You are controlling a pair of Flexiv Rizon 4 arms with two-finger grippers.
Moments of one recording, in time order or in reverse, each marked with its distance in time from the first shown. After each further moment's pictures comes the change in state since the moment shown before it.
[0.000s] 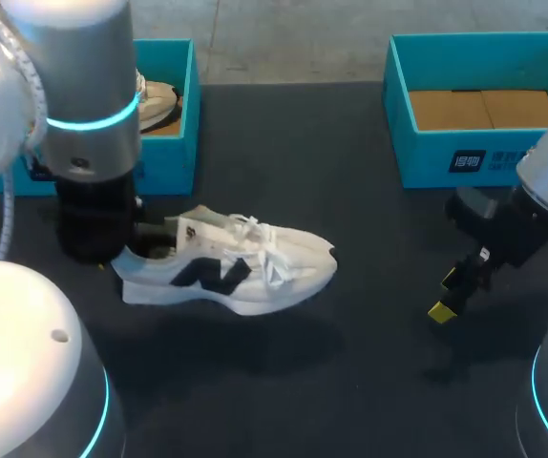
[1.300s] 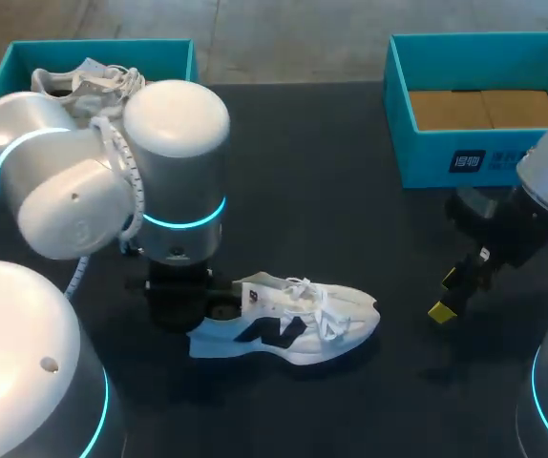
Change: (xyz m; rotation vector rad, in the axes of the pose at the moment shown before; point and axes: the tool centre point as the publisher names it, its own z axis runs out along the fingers) left arm -0.086 -0.016 0.112 0.017 0.002 -0.051; right arm 0.000 0.000 0.000 0.000 0.000 0.000
